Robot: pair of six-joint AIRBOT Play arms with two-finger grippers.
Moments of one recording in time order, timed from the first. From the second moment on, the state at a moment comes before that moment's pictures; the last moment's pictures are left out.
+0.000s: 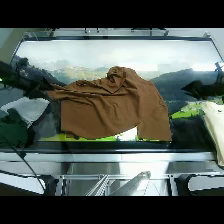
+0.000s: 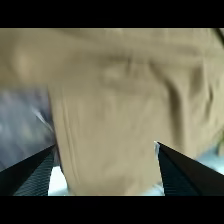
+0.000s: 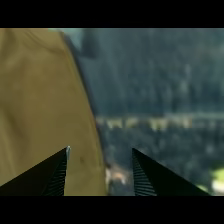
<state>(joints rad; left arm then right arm) 0.34 -1.71 1.54 -2.19 1.55 1.84 -0.49 -1.64 1.24 -0.70 1.16 0.94</state>
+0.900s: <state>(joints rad) 0.45 -1.30 0.73 -2.22 1.44 1.83 -0.28 -1.81 1.24 -0.80 1.25 0.93</state>
